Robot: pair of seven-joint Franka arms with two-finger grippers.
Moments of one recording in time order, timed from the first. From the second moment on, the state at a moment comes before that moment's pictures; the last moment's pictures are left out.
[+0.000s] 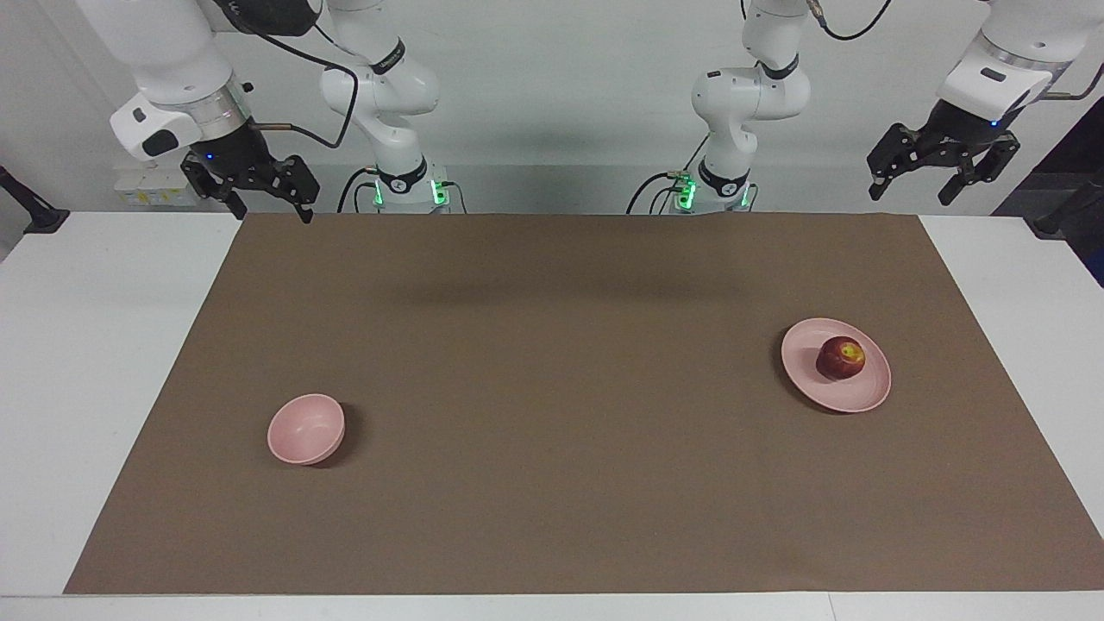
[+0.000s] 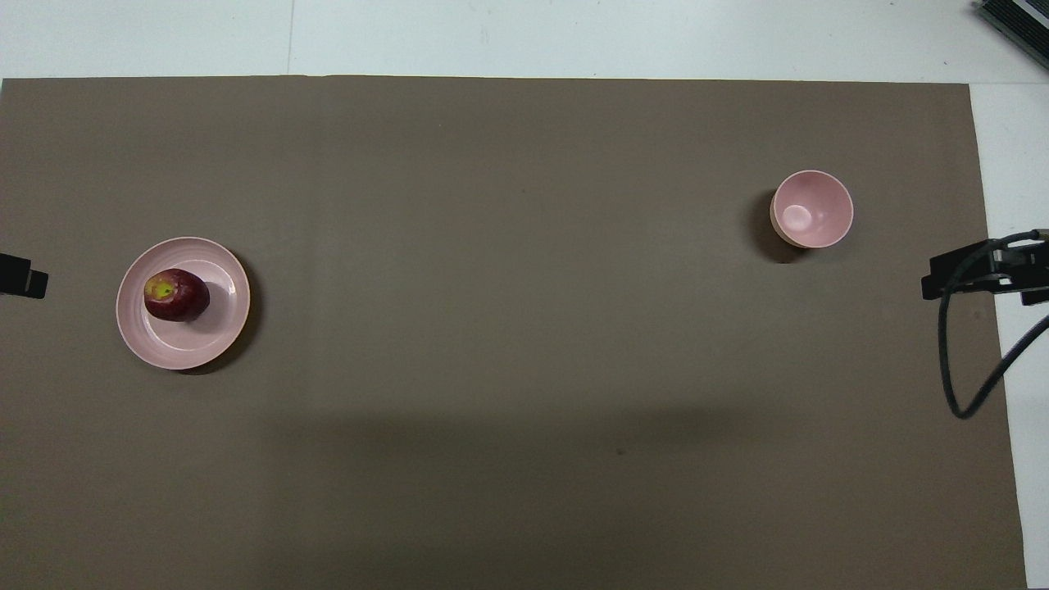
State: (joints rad) left arm -0.04 -0.02 0.03 -1.42 -0.01 1.41 0.14; right arm -0.01 0.00 -0.02 -1.52 -0.01 1.45 0.05
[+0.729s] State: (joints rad) left arm -0.04 -0.02 0.02 -1.42 -0.01 1.41 0.14; right arm -0.01 0.00 -0.02 -1.52 -0.01 1.45 0.05
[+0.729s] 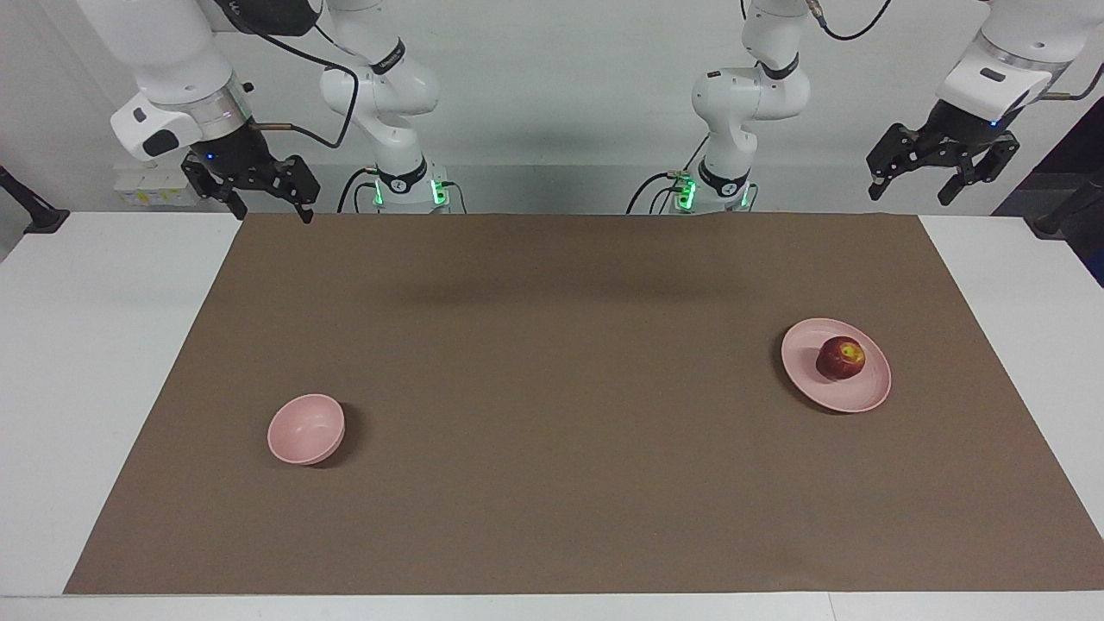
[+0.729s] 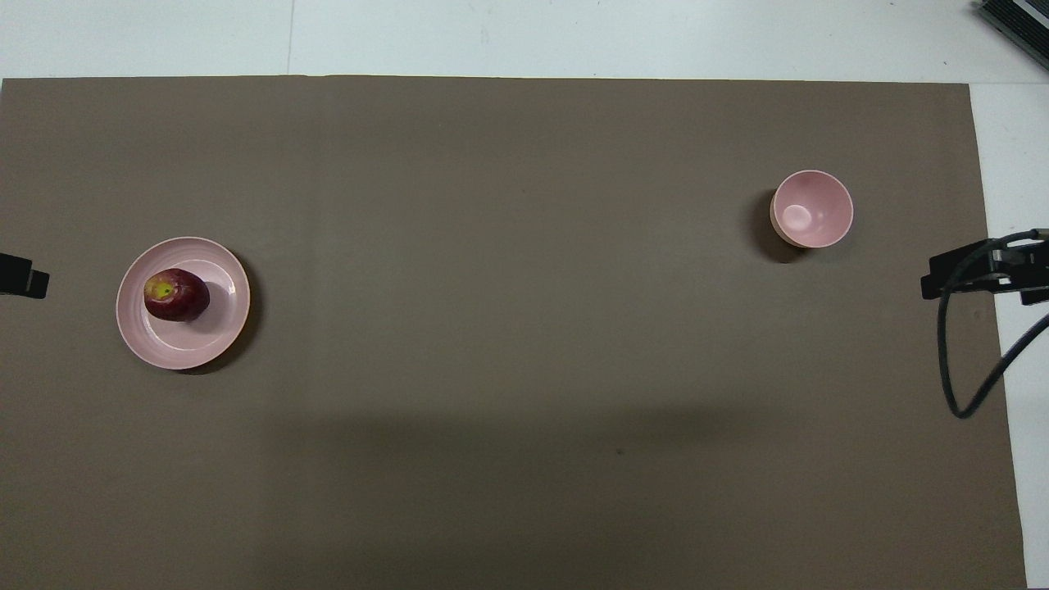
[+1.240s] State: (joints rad) left arm -0.04 -0.02 0.01 -1.44 -0.01 1.43 0.14; right arm -0.01 0.00 -0.02 -1.52 -0.01 1.45 0.05
